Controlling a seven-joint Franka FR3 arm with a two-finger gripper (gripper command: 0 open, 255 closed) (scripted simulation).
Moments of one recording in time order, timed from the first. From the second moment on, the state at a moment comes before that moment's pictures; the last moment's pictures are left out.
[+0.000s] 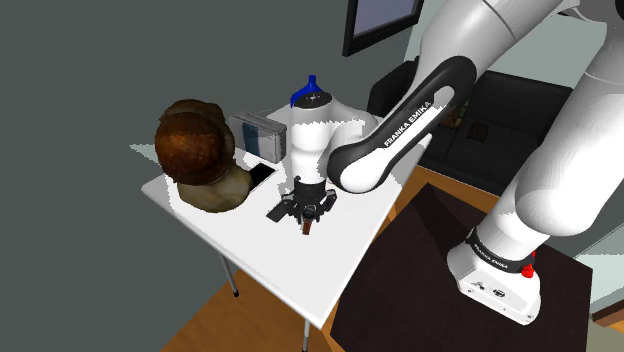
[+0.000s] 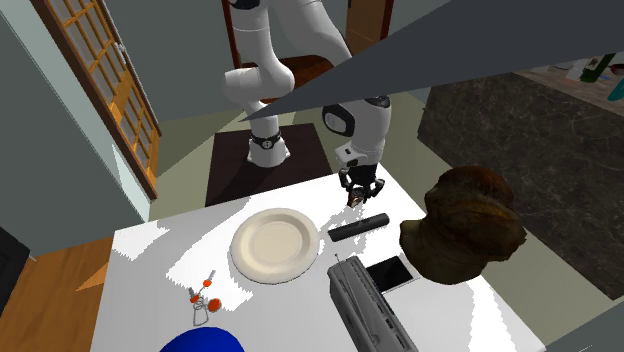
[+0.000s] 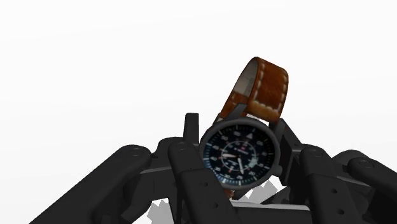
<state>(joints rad) 0.04 0.10 0.55 -2.46 -0.10 2.54 1.29</state>
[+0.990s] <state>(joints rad) 0.03 -0.08 0.56 -2.42 0.05 2.34 1.18</state>
